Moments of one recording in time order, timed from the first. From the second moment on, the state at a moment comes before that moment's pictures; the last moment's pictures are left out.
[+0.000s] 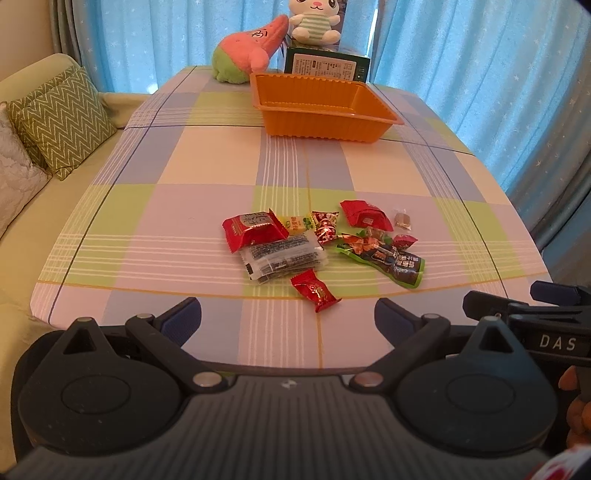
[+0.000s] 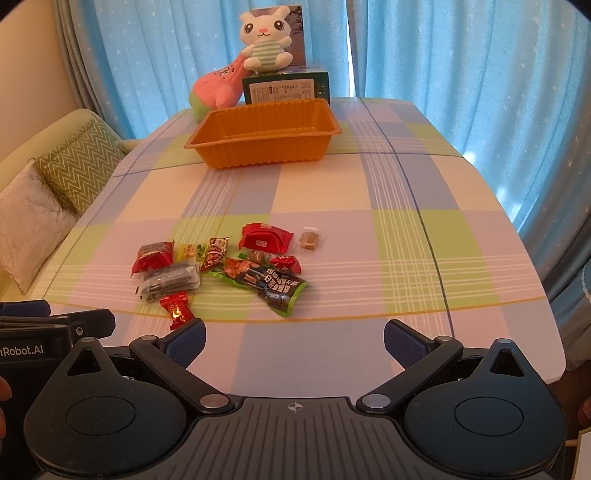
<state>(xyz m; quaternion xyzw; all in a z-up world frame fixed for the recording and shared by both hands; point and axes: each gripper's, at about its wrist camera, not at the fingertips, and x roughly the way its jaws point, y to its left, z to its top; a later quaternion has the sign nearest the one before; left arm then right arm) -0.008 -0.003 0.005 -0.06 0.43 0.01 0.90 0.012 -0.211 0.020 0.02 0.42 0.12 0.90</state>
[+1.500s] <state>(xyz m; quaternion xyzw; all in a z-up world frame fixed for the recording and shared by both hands) -0.010 -0.003 0.006 -0.06 0.43 0.01 0.90 0.011 -0.211 0.024 0.02 0.42 0.12 0.90</state>
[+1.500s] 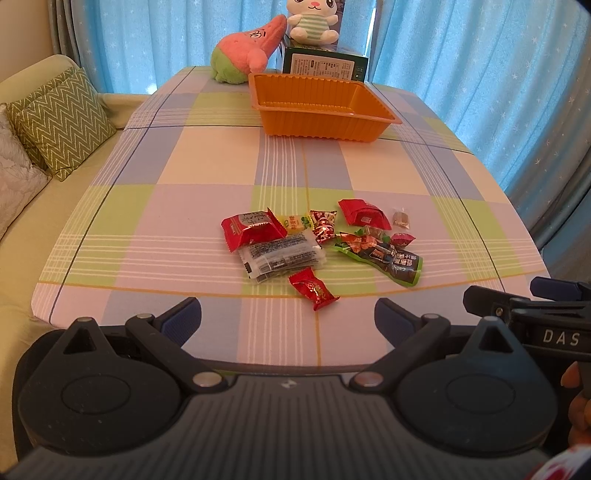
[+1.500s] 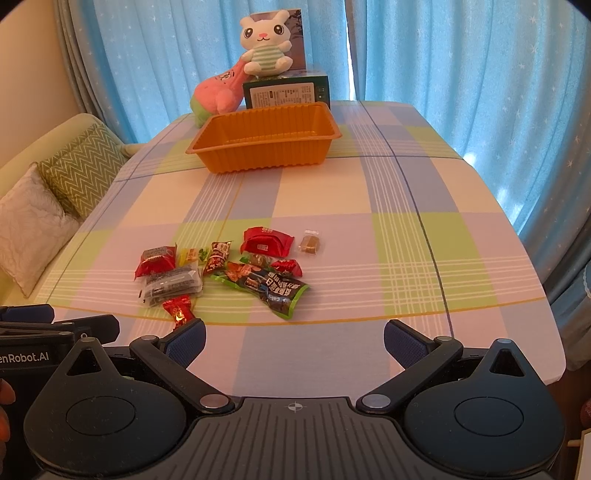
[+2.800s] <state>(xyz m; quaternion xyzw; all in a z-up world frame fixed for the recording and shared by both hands) 0.028 -0.018 -0.031 -0.09 0.45 0.02 0.89 0.041 -0.226 -0.003 0.03 0.41 0.13 0.90</state>
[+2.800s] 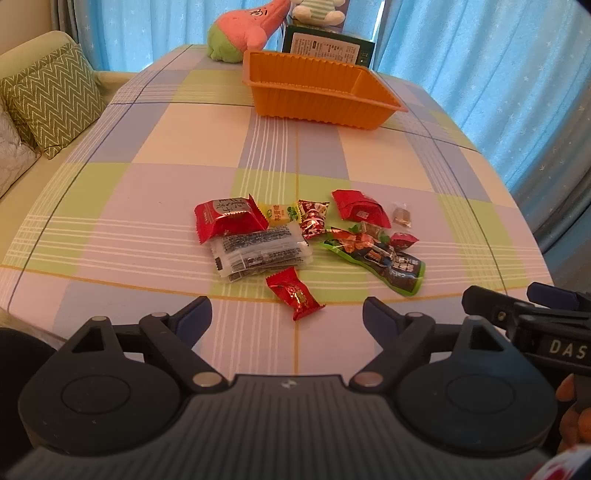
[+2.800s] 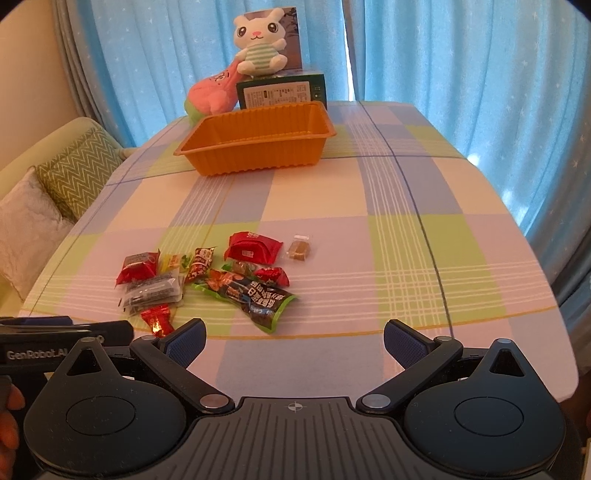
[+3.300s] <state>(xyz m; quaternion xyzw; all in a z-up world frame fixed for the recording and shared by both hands) 0.061 -0.026 -0.078 -0.09 0.47 0.01 0.88 0.076 -0.227 -0.031 0.05 0.42 0.15 0.89</state>
